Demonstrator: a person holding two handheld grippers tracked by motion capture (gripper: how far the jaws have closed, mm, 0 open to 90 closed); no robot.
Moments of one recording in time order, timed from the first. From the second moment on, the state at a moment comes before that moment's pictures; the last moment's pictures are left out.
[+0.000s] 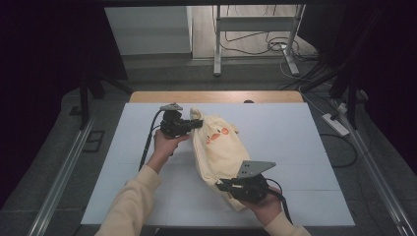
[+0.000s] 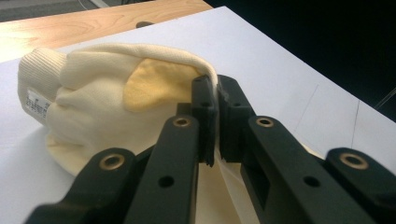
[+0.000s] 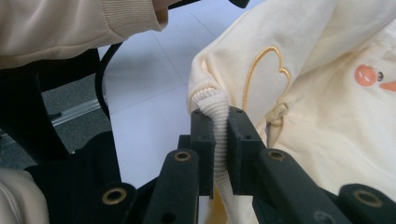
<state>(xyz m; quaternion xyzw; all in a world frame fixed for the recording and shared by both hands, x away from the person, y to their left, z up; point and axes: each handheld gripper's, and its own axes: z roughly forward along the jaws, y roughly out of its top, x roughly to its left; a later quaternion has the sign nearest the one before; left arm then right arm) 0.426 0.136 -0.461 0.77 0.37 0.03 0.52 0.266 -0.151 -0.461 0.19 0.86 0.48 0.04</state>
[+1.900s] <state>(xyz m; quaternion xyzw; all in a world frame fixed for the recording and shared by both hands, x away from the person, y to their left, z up) 0.437 0.079 -0.467 0.79 0.35 0.03 0.49 0.262 -0.204 -0.462 0.24 0.86 0.45 0.06</state>
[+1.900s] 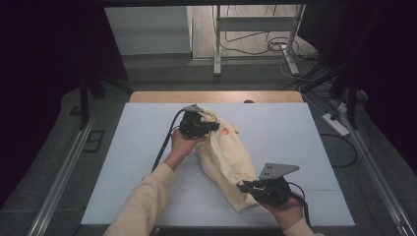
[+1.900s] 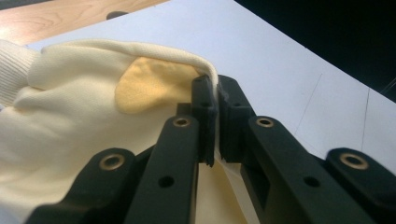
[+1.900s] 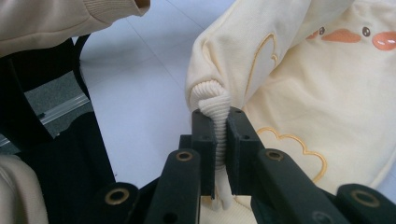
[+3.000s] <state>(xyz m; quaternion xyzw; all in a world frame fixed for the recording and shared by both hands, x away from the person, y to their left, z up) 0.450 0.039 -0.497 0.81 0.36 0.02 0.45 0.266 -0.227 -0.479 0.27 0.87 0.42 0.05</state>
